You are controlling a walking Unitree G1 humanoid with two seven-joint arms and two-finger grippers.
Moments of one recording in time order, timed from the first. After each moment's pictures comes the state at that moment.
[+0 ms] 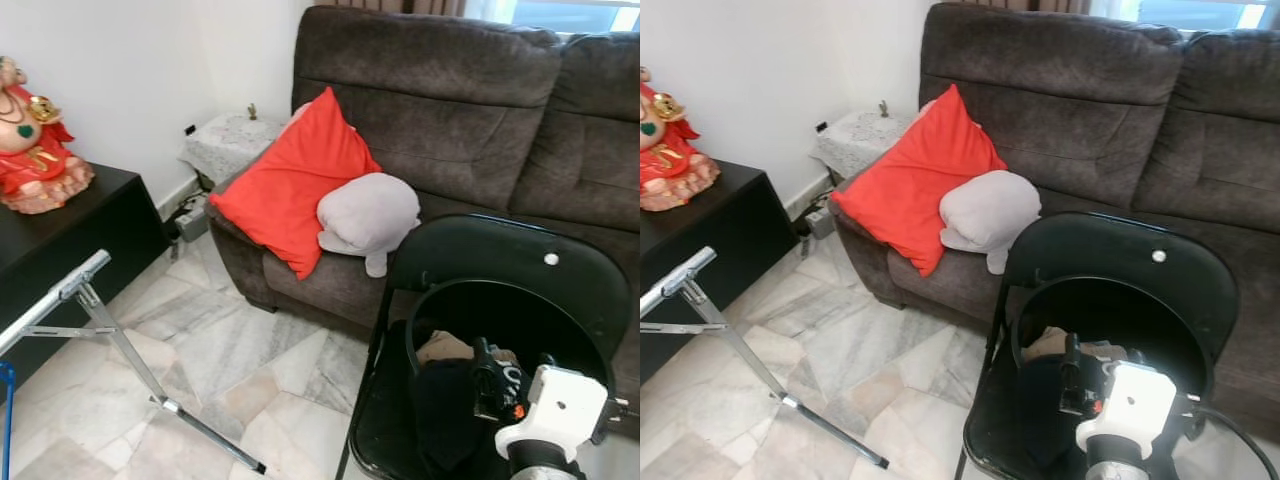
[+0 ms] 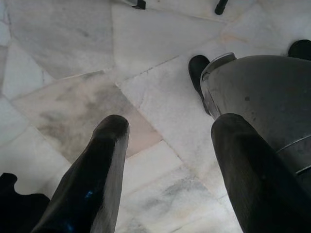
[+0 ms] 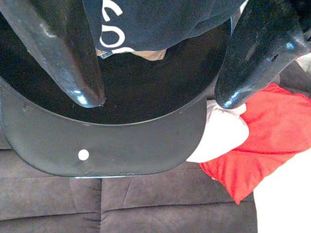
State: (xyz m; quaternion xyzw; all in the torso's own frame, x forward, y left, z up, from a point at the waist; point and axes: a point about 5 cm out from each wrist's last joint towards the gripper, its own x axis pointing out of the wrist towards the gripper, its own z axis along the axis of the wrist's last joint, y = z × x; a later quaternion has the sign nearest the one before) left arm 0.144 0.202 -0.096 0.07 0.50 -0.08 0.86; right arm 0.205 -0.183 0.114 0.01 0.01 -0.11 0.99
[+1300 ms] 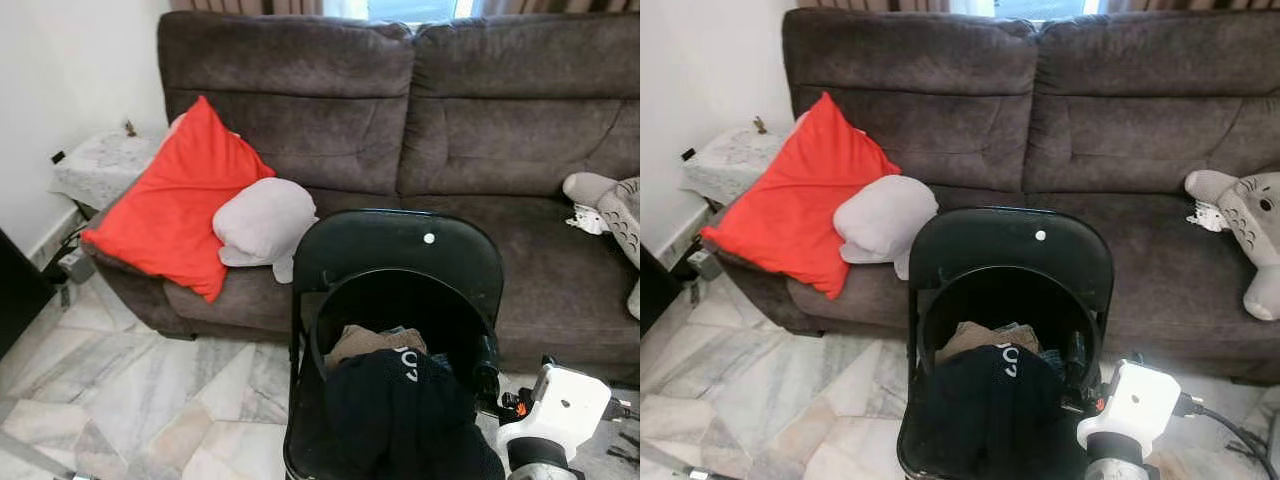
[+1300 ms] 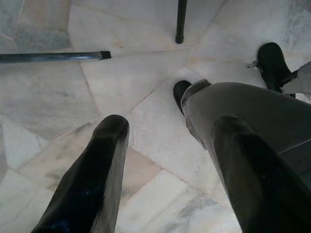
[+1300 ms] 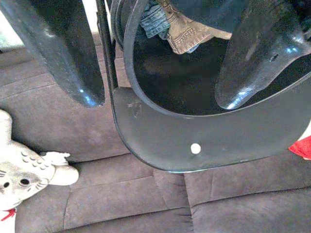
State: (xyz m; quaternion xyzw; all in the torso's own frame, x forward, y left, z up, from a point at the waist) left arm 0.147 0.202 -0.095 0.06 0.49 -0.08 0.86; right arm 0.207 -0.183 0.113 0.03 0.01 -0.12 0.99
